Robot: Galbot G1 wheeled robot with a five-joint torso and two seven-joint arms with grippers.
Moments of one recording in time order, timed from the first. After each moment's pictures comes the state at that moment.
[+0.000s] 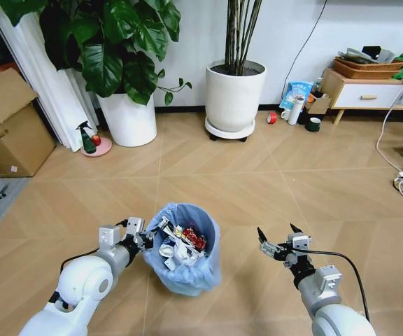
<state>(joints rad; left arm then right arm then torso) 1.28 -1.08 -0.39 -2.06 -0.65 0.72 -0.07 -1.65 1.30 0.54 2.16 0.22 -0.20 0.00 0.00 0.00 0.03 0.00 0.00</state>
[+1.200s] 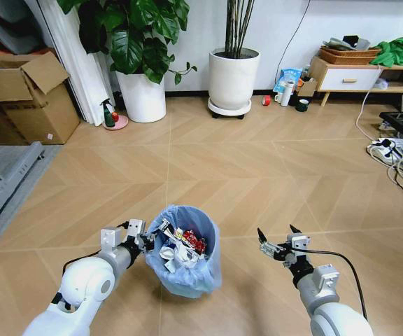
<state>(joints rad) 1.28 -1.09 -0.39 -2.04 -0.65 0.72 -0.07 -1.64 1.30 0.54 2.13 0.23 -0.20 0.00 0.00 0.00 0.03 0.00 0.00</state>
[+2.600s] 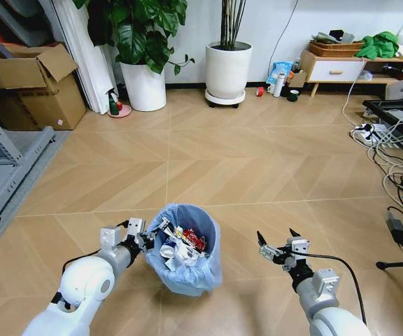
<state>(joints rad) 1.28 -1.09 -0.39 -2.05 -0.65 0.72 -0.07 -1.66 1.32 0.54 2.14 0.23 -0.18 0.00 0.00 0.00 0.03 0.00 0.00</state>
